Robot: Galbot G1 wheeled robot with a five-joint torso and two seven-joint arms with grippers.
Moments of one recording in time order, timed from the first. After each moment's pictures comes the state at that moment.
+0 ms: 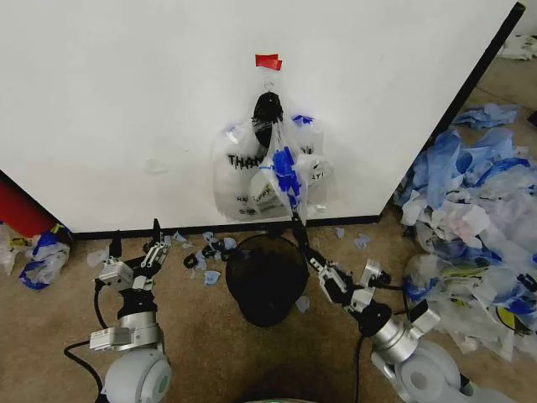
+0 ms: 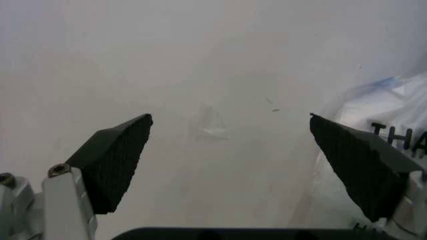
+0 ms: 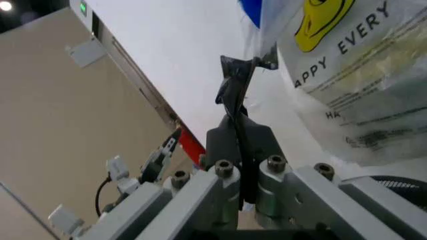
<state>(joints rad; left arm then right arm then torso) 1.49 -1.21 -0.44 -2.06 -0.39 -0.50 -0.38 -1.32 0.70 0.06 2.11 1.20 0.33 -0.41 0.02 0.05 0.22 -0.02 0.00</state>
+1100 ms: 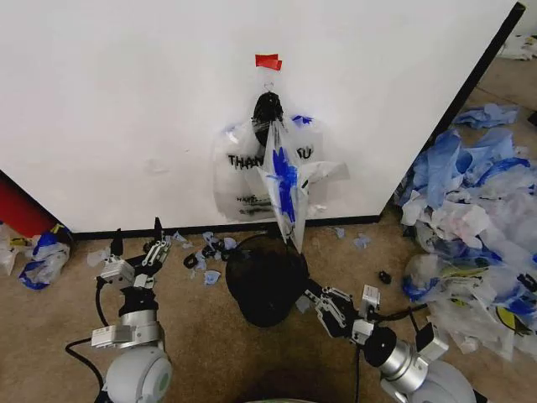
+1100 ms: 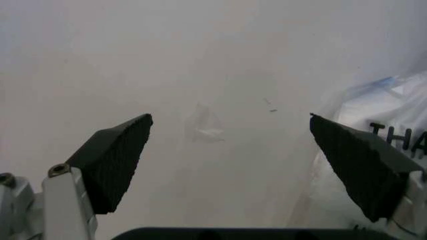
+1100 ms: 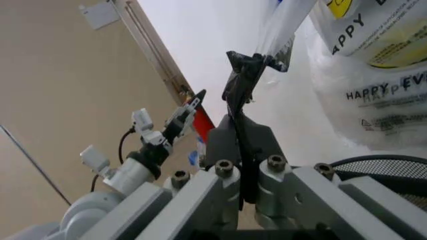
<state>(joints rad) 1.46 -1.20 -0.43 -2.04 -0.40 -0.50 -0.38 -1.46 0.65 0.10 2.15 1.05 0.38 -0.44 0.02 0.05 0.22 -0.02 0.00</state>
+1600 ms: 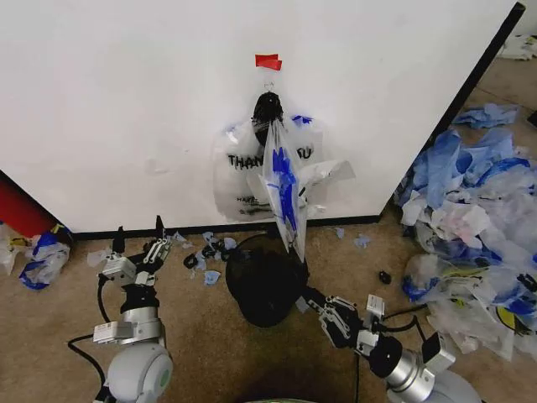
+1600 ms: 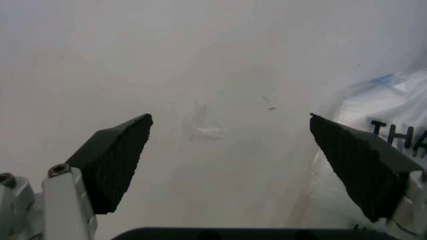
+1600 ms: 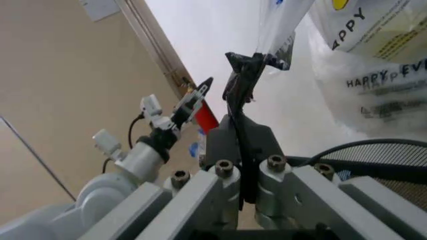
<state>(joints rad) 1.44 -1.19 -0.42 -2.03 -0.41 -0.50 -0.38 -1.56 0.64 0.15 2.16 1.02 0.40 -0.48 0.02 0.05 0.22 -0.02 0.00</state>
